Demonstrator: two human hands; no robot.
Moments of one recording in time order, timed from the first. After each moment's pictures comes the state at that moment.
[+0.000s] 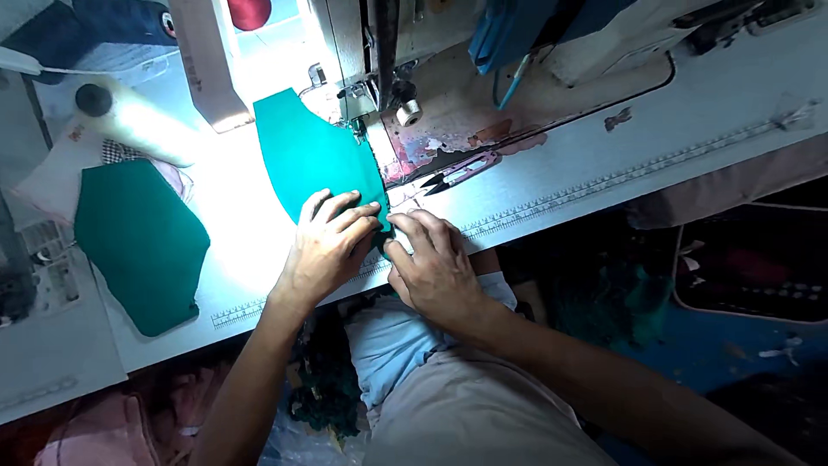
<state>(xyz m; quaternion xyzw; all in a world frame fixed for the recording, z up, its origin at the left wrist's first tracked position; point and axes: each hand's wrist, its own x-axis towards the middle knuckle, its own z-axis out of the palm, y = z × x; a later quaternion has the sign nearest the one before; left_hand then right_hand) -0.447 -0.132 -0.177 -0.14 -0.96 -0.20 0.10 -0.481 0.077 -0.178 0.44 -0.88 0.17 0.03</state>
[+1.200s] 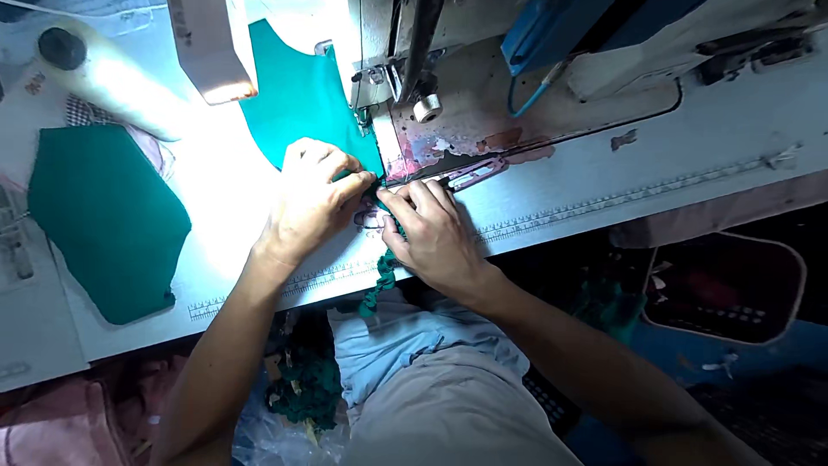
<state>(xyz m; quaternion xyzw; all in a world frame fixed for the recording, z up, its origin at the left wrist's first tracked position) -0.492 -0.156 -0.177 -0.16 -0.95 -0.18 0.18 -0.531 0.058 -0.177 0.43 -0.87 0.24 0.00</state>
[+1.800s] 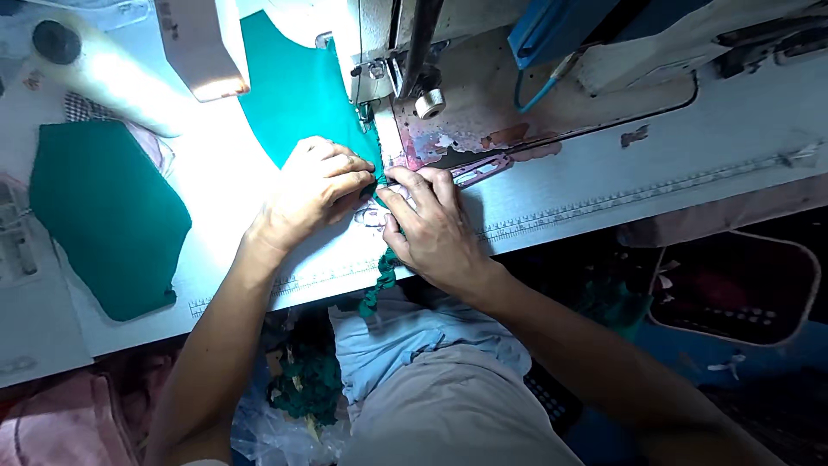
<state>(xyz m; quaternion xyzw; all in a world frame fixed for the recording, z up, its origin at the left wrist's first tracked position) -0.502 -0.177 -0.191 -0.25 -0.93 -0.23 0.15 -0.535 0.059 -0.179 0.46 -0.87 0.19 0.01</state>
